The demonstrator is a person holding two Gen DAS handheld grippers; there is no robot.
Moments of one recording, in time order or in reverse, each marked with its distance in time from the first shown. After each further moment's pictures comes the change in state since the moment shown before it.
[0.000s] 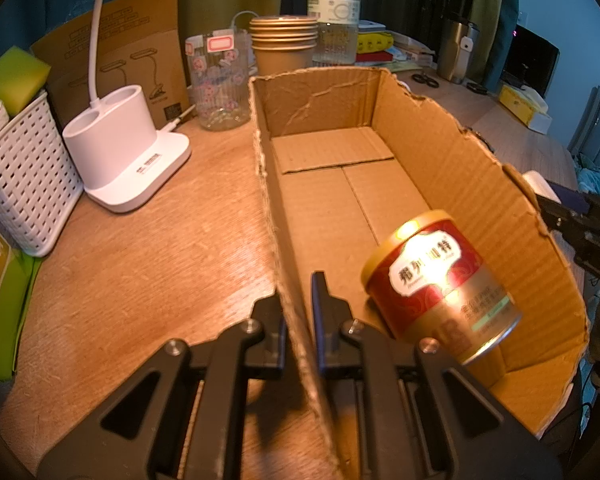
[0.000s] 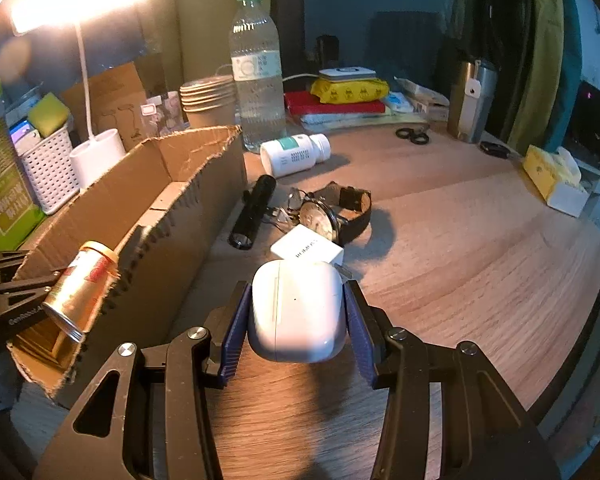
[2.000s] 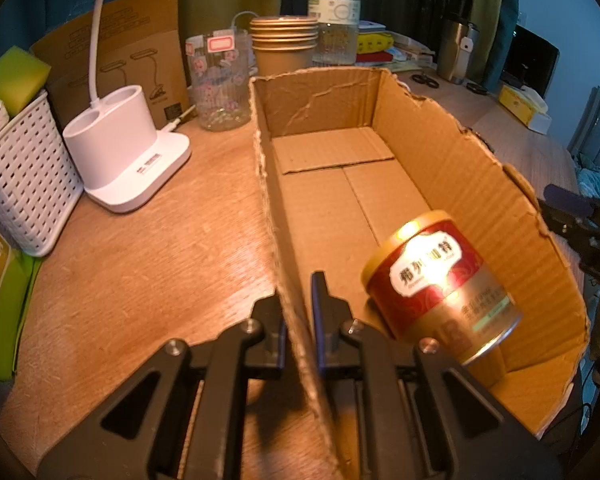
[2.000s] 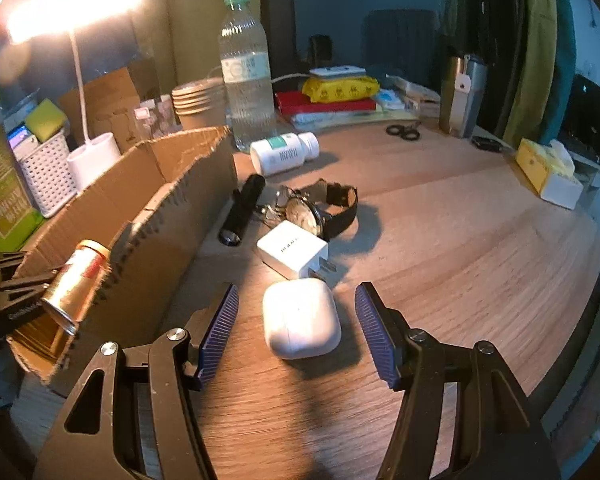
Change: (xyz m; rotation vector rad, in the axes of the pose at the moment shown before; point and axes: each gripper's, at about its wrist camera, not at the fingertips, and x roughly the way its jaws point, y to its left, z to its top) left arm -0.001 0.000 0.001 0.003 -0.001 -0.005; right arm 0.000 -0.012 -0.008 0.024 0.011 -0.004
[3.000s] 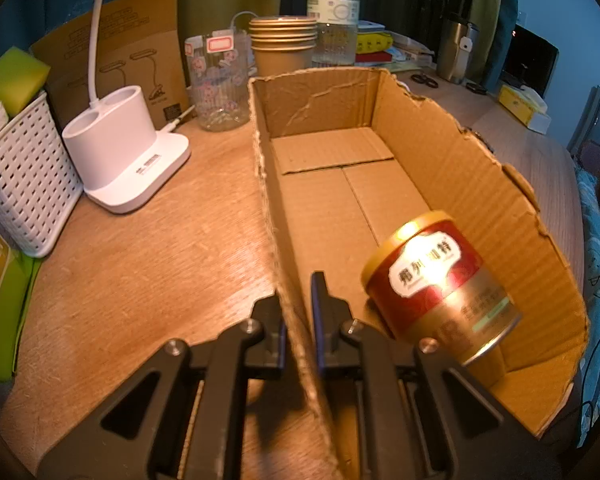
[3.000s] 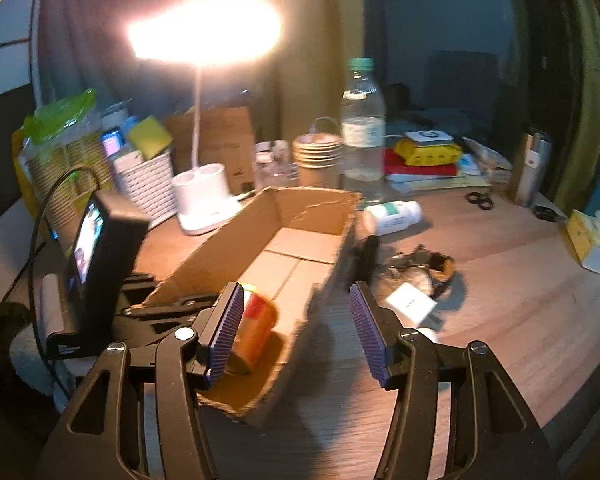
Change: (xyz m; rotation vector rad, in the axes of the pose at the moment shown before) left arm 0.000 0.000 0.001 -0.001 0.001 -0.001; right arm -0.061 0.069 0.027 -0.115 -0.138 0.180
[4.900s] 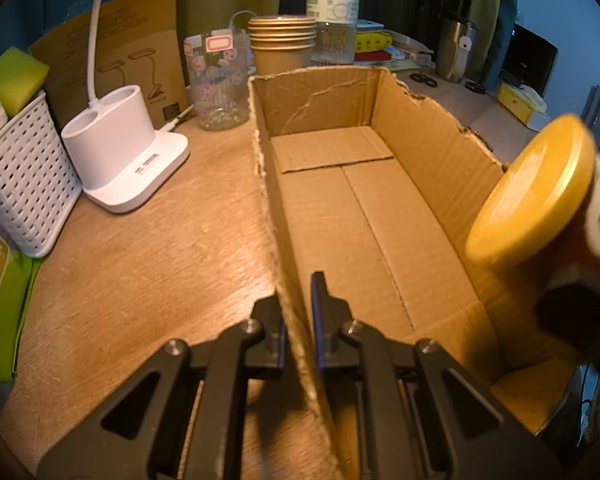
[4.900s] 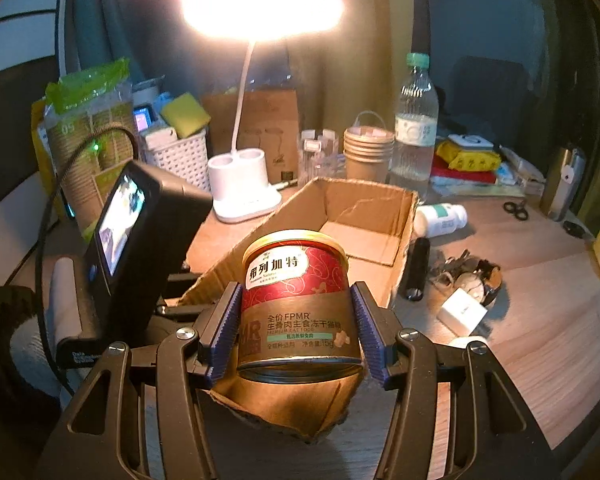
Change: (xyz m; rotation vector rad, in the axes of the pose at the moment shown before) left arm -0.001 0.001 0.001 0.001 0.003 -0.002; right arm 0.028 0.053 -0.010 -0.095 0.039 0.093
